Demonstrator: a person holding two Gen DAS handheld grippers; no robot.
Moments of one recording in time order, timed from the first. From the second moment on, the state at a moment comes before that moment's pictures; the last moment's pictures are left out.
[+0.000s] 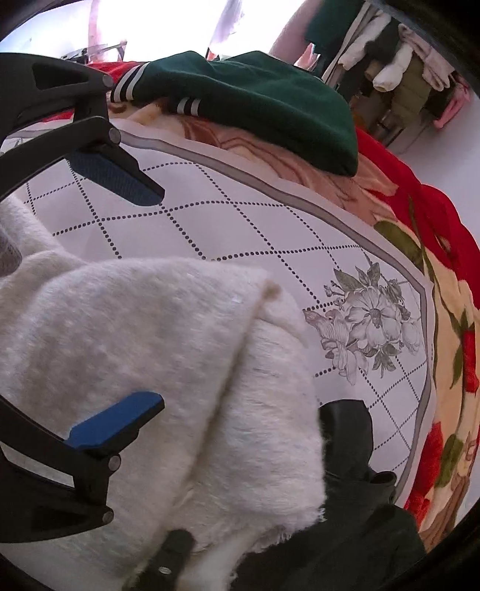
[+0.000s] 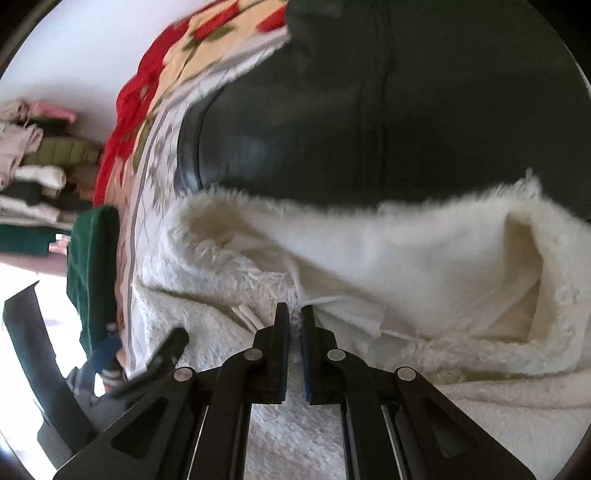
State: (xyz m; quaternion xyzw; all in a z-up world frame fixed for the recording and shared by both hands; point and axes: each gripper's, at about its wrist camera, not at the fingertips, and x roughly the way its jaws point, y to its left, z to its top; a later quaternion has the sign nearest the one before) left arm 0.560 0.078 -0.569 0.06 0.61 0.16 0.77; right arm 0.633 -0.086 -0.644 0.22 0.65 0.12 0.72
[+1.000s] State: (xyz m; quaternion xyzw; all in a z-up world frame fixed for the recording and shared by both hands) left arm 0.565 -0.003 -0.604 0.12 0.61 0.14 0.77; right arm 0.612 -0.207 -0.678 0.36 0.68 -0.04 0.64
